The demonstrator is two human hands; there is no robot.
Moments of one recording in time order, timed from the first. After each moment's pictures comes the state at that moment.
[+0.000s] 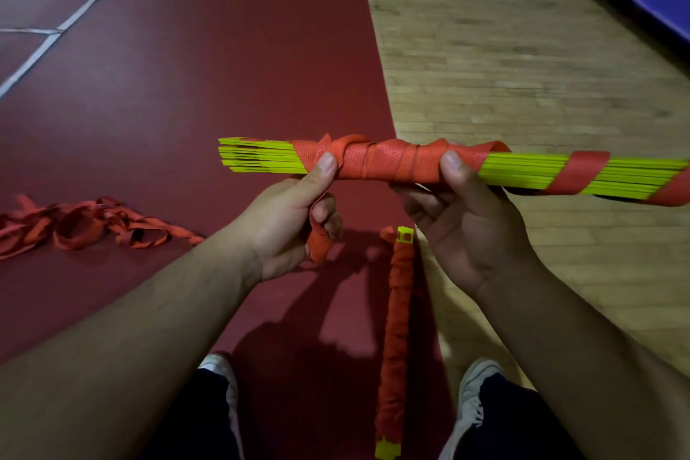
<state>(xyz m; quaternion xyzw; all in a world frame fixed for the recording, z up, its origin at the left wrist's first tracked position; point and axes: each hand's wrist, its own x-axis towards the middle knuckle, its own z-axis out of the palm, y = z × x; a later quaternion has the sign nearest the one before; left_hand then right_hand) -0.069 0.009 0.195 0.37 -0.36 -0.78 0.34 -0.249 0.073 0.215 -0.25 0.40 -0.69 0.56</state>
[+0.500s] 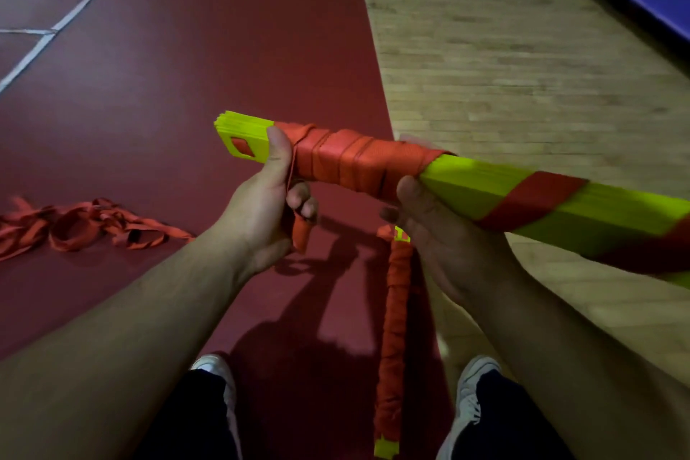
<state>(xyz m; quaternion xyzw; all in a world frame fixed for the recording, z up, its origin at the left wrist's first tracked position) -0.071 0.005 0.204 0.42 -0.30 -0.74 0.43 -0.243 0.078 0.204 -0.43 0.47 -0.61 0.48</state>
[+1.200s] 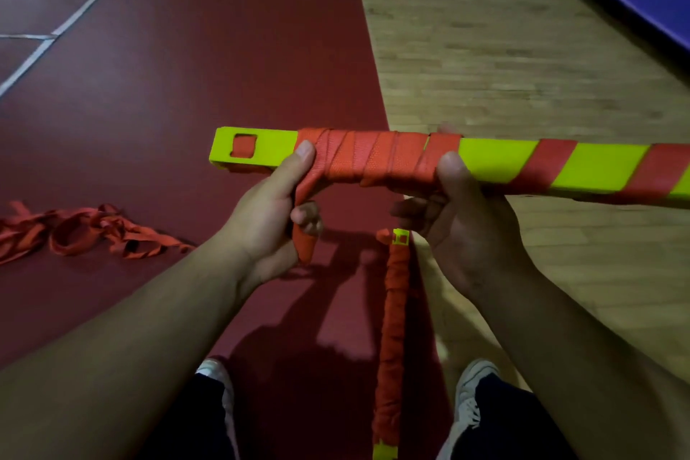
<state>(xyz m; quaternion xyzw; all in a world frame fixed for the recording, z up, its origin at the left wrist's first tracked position) -0.071 0.012 0.209 0.37 -0.32 -0.78 0.40 -0.252 0.079 0.221 -0.33 0.46 -0.65 0.50</state>
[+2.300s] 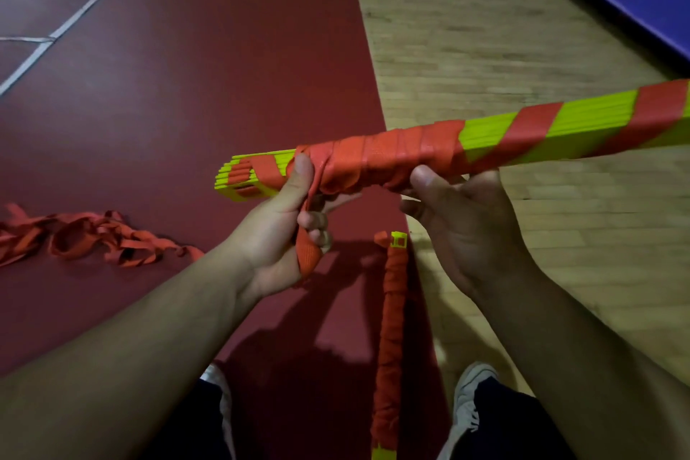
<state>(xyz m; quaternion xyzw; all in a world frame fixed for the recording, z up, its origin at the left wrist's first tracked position) -0.075 0.017 0.202 0.33 -0.27 -0.84 0.34 -0.258 0.073 0.218 -0.42 0.47 -0.65 0.42</state>
